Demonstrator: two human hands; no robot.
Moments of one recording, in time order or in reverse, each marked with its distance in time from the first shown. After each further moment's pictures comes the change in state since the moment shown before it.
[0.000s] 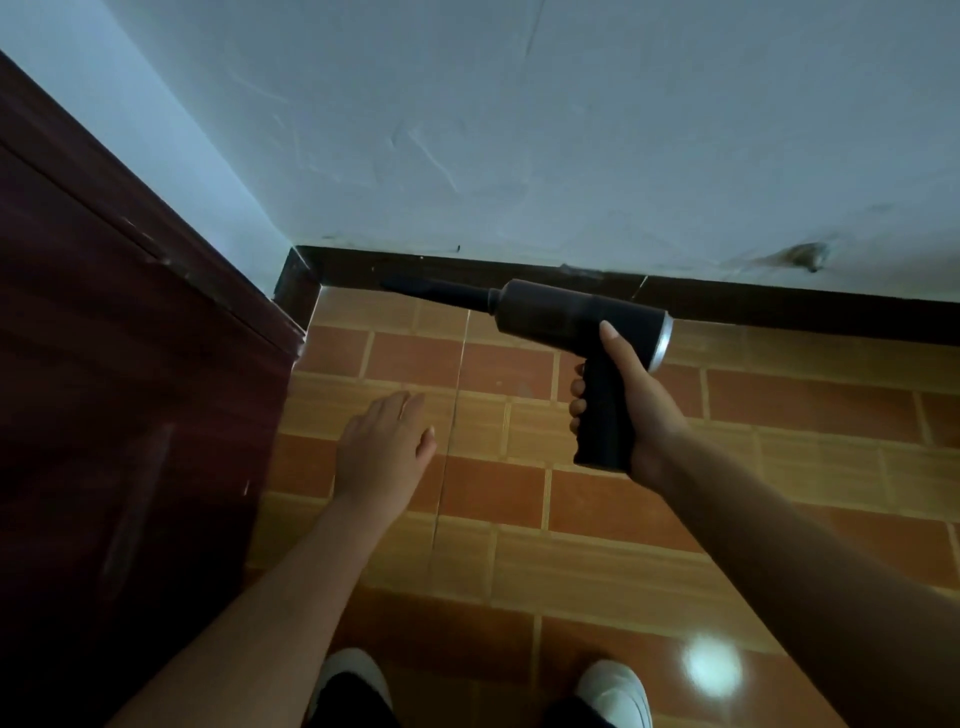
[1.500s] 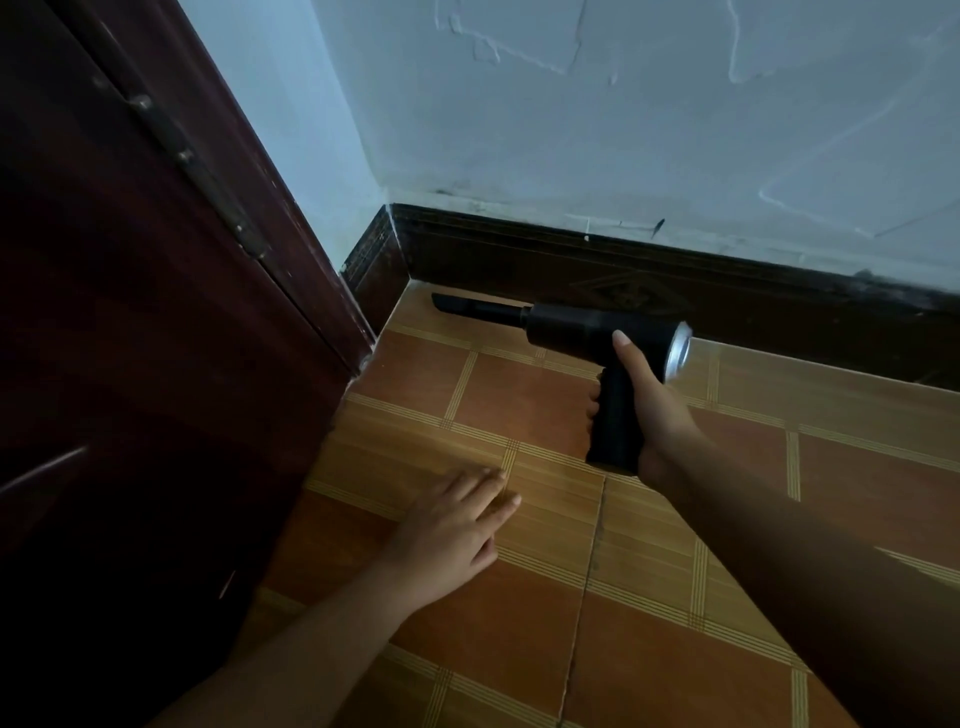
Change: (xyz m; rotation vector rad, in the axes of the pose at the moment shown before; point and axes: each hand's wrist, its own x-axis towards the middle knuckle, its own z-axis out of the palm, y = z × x) left_hand 0.073 -0.160 0.257 0.095 0.118 0.447; right_hand 0.303 0.127 0.094 -0.114 -0.017 -0.089
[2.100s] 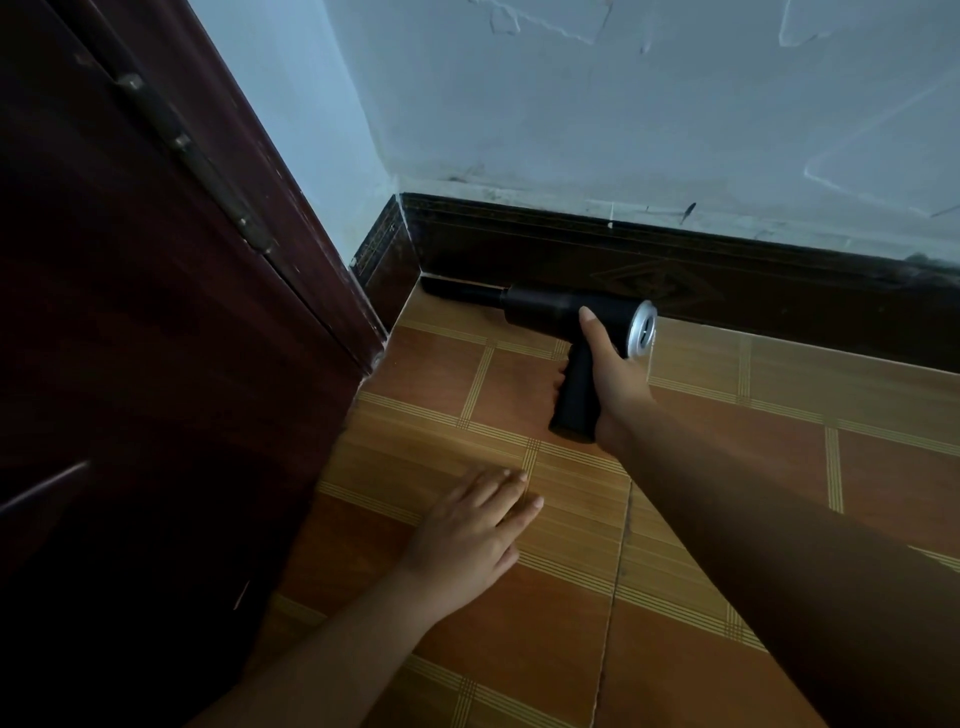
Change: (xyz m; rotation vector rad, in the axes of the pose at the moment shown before) left_hand -0.004 -0.003 0.010 0.005 0.049 -0.006; right_hand 0.034 0.014 0.050 0.036 0.072 -0.026
